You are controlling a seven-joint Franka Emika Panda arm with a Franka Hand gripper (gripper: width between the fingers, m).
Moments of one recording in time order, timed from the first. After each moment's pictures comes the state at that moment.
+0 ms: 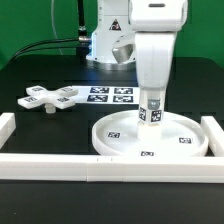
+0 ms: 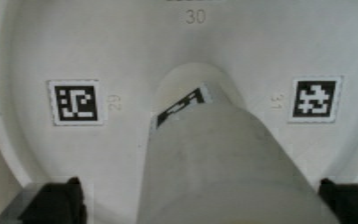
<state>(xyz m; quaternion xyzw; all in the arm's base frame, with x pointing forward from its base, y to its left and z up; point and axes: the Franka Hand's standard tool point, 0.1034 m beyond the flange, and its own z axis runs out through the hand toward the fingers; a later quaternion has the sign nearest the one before) 0.560 0.046 0.075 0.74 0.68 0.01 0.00</state>
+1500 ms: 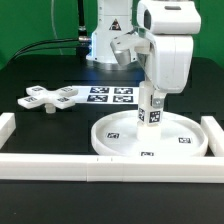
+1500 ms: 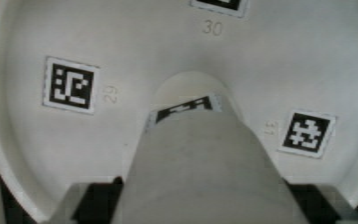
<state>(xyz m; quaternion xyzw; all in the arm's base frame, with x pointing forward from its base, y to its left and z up) 0.558 0.043 0.073 0.69 0.72 0.00 0.01</state>
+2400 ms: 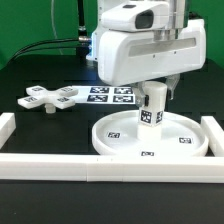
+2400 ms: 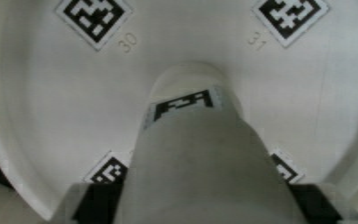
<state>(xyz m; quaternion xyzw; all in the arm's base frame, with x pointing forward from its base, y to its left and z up) 0.561 0.043 0.071 0.97 0.24 0.03 -0.01</state>
